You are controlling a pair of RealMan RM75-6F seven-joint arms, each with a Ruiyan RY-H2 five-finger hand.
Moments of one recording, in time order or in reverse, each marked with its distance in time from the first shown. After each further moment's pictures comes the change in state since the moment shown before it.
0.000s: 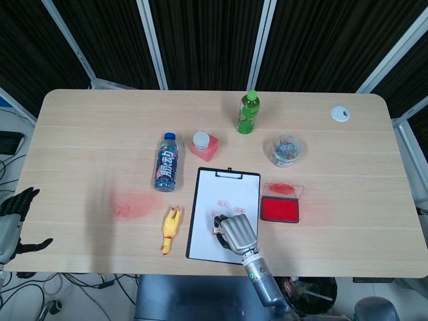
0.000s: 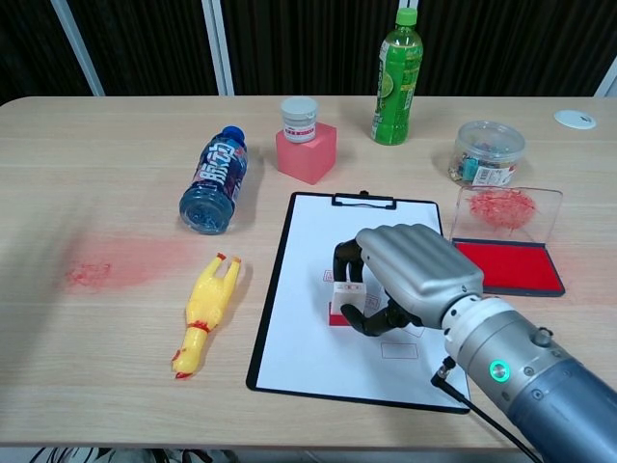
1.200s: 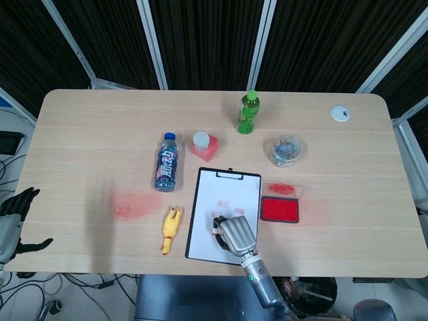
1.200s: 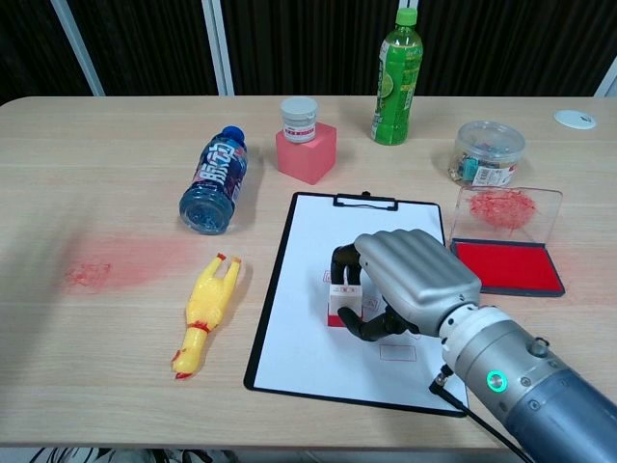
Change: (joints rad) left arm -0.003 0.002 0.001 -0.001 -0.005 -0.006 0.002; right arm -0.018 -0.017 -0.008 0.027 -0.002 -0.024 0.002
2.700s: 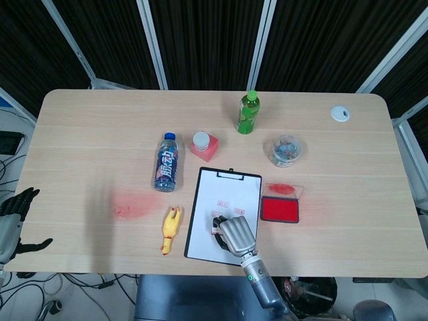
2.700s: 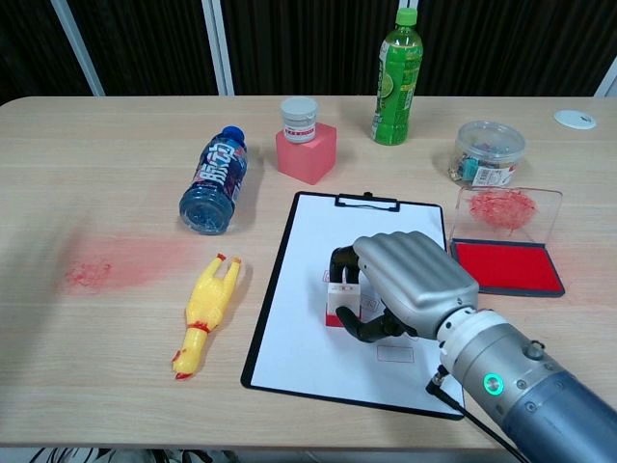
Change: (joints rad) left arm -0.001 0.001 0.001 -0.001 -0.004 -0.003 0.003; right arm -0.008 -0.006 0.003 0.011 0.018 -0.023 -0.019
